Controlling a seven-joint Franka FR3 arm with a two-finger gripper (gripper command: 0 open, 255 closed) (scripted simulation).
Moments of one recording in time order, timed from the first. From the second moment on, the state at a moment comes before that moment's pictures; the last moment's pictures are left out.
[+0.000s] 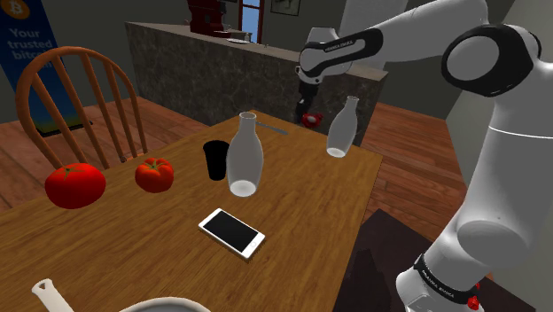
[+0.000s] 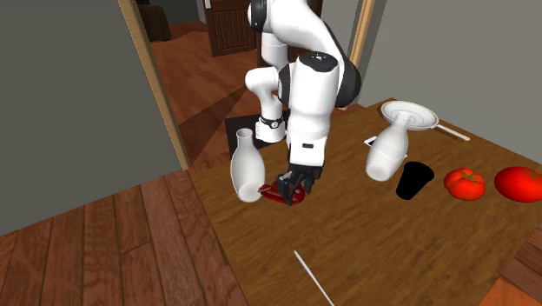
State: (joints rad) arm -0.01 0.26 -0.15 -1.72 -0.01 2.07 -0.54
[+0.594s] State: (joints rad) arm 0.12 0.18 -0.08 -1.83 -0.05 2.09 -0.33
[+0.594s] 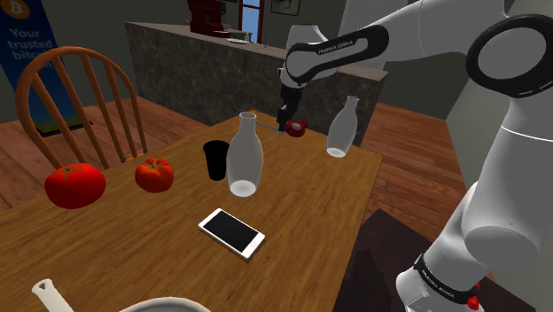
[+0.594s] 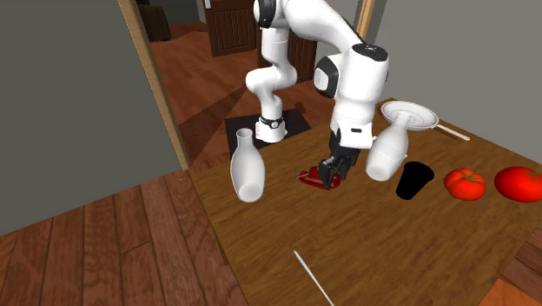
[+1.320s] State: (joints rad) arm 0.27 0.16 0.02 -1.85 -0.09 2.07 -0.07
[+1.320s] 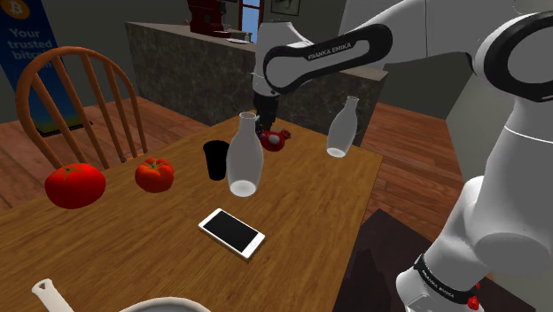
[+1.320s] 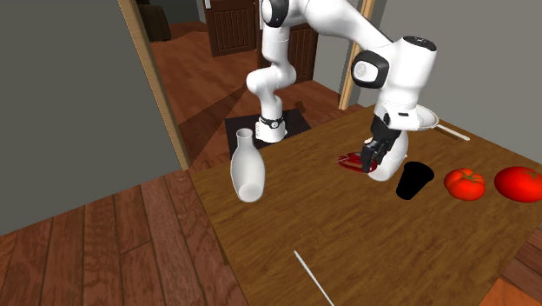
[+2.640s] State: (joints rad) arm 0.55 0.41 0.16 -1.48 -0.17 1.92 0.36
